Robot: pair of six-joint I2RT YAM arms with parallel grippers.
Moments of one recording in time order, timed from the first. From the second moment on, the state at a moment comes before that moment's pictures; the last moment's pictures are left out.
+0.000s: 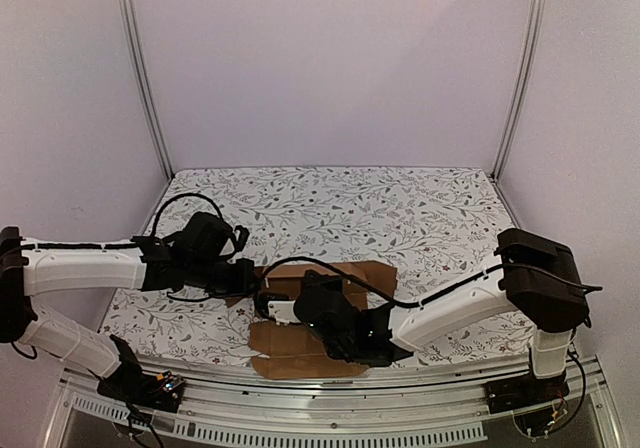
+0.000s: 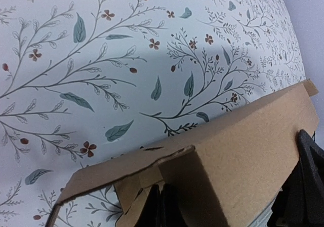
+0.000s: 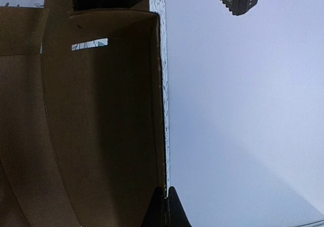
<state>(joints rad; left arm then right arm) -0.77 1.29 0.67 -0.24 0.07 -0.73 1.38 2.01 1.12 0.47 1.01 -1.07</state>
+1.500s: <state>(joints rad) -0.58 0.95 0.48 -0.41 -0.04 -0.75 1.41 2.03 1.03 0.59 1.01 -1.07</state>
